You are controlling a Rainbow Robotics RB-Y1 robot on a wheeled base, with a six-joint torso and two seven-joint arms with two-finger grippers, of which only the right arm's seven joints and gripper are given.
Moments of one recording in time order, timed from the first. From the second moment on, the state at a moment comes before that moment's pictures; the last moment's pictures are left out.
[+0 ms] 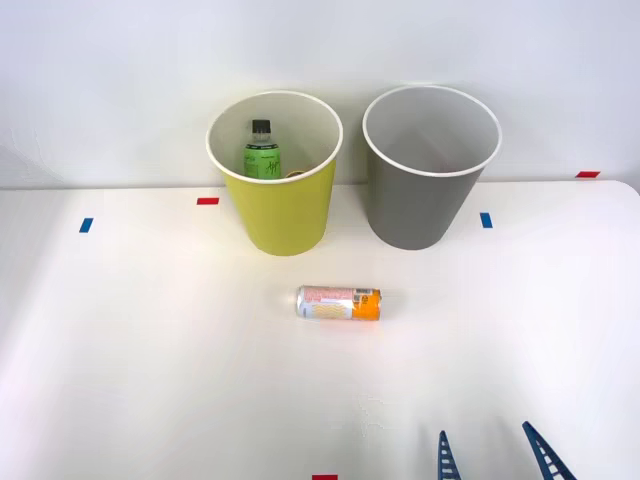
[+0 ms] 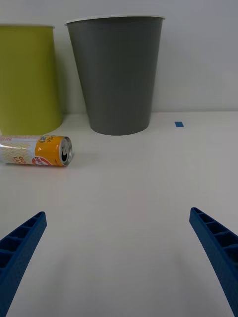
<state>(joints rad) 0.86 -0.31 0.43 -1.80 -0.24 -0.70 1.75</state>
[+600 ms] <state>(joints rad) 0.86 -0.31 0.43 -1.80 -0.24 -0.70 1.75</state>
